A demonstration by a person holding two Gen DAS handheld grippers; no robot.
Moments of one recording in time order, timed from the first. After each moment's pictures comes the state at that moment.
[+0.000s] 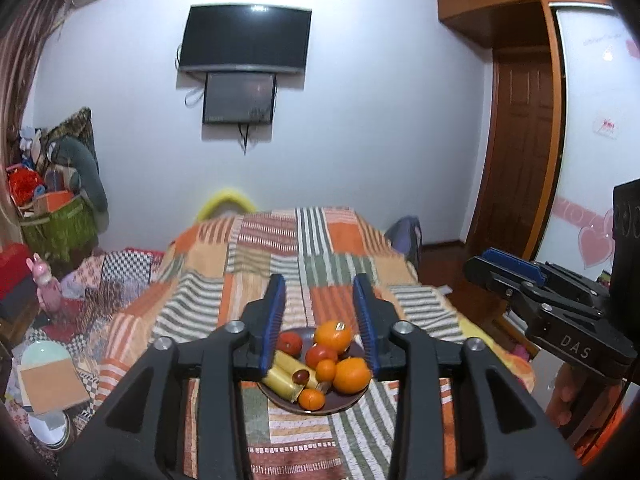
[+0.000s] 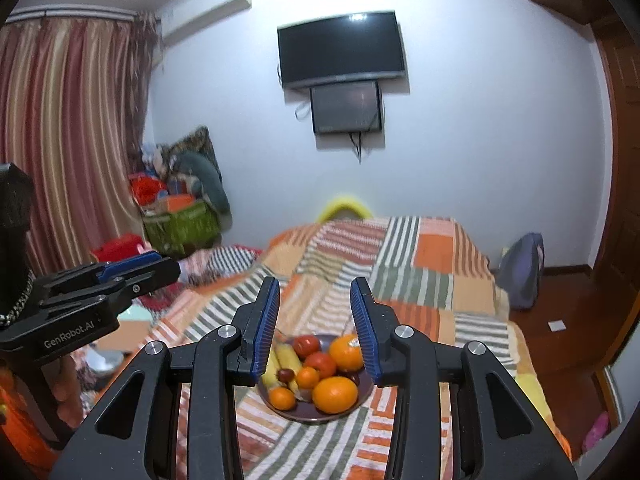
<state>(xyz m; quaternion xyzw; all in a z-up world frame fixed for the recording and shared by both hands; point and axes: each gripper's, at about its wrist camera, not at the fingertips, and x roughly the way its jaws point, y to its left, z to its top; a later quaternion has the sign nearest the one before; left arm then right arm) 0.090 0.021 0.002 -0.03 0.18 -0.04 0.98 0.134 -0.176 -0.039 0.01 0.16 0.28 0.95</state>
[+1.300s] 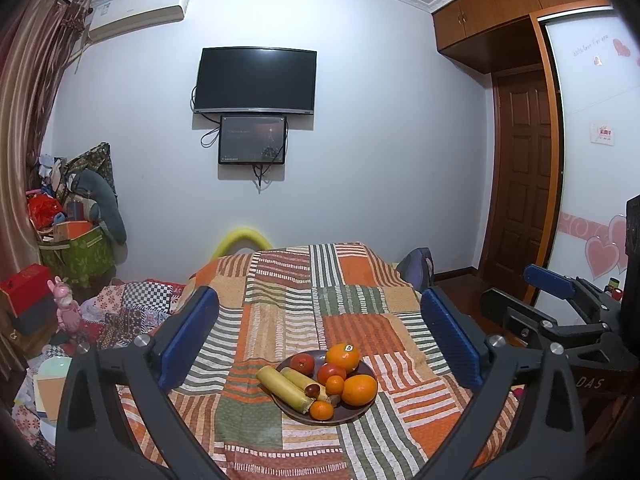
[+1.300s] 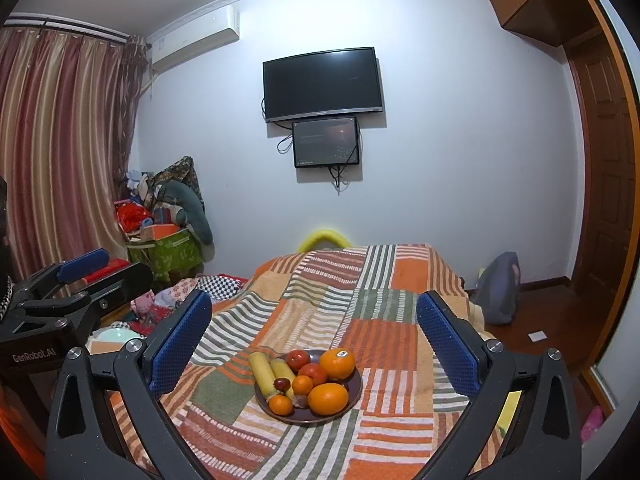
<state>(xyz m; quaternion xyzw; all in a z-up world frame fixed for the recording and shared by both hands) 0.039 0.009 0.013 -0.01 0.12 -0.01 0.99 0.096 -0.183 -0.038 0.02 0.11 0.24 0.96</state>
